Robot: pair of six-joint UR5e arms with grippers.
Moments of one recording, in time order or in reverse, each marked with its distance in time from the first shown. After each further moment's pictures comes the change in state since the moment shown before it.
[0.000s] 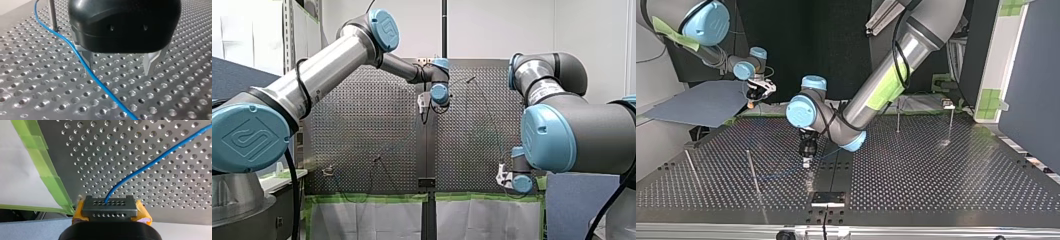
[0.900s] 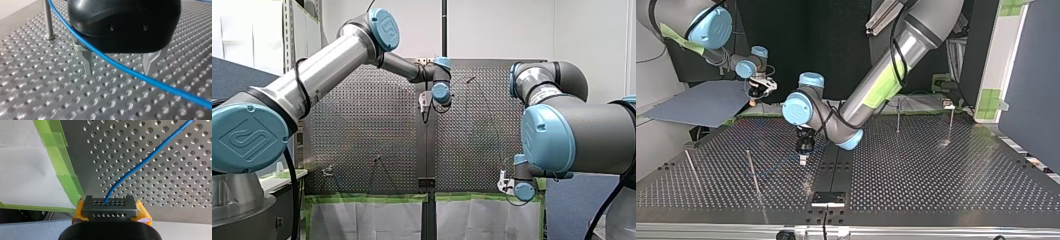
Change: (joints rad) left arm -0.019 0.001 0.001 -0.026 -0.002 0.018; right arm -0.011 0.061 -0.029 -0.016 -0.020 0.008
